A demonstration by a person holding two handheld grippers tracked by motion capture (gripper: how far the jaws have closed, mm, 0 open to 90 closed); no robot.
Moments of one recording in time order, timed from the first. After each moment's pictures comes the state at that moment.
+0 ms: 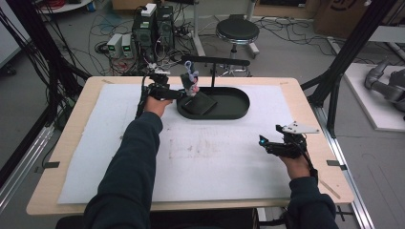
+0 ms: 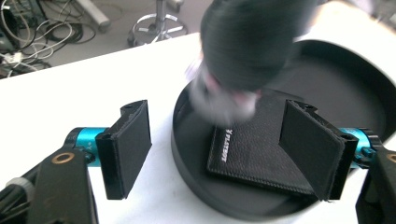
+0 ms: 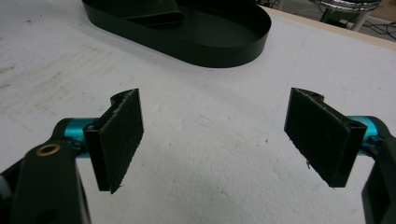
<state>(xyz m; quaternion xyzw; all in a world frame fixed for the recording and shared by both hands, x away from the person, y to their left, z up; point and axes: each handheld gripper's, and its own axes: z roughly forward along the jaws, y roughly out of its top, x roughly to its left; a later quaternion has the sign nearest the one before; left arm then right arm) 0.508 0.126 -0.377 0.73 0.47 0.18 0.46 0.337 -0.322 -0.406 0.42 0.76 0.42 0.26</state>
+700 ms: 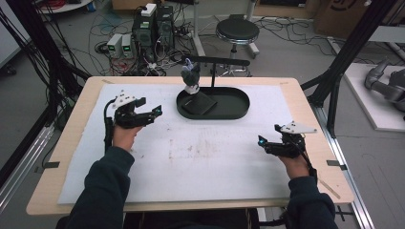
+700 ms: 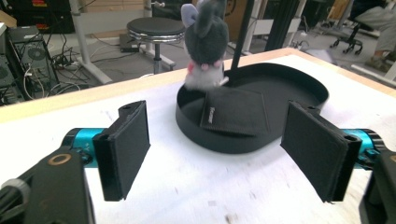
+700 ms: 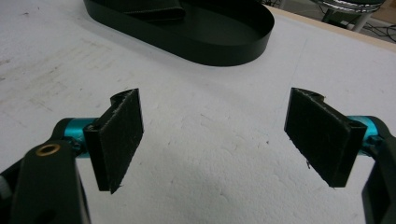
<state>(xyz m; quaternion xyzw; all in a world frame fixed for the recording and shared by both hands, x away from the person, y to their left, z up) 0.389 0.194 -0.383 0.69 0.40 0.25 0.55 0.340 -0.320 -0.408 0.41 0.77 0.41 0.27</state>
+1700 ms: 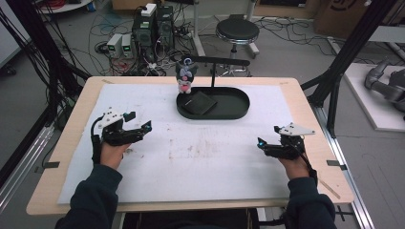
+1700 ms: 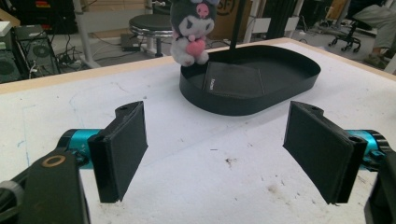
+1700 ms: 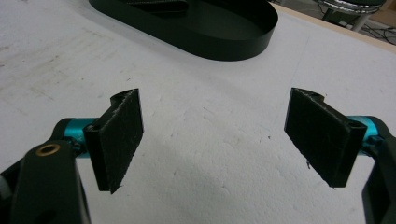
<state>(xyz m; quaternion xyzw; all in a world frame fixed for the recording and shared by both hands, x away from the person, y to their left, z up) 0.357 0.218 -0.405 0.69 0.40 0.25 0.55 0.335 -0.317 -0.409 0.40 0.78 0.40 0.27</state>
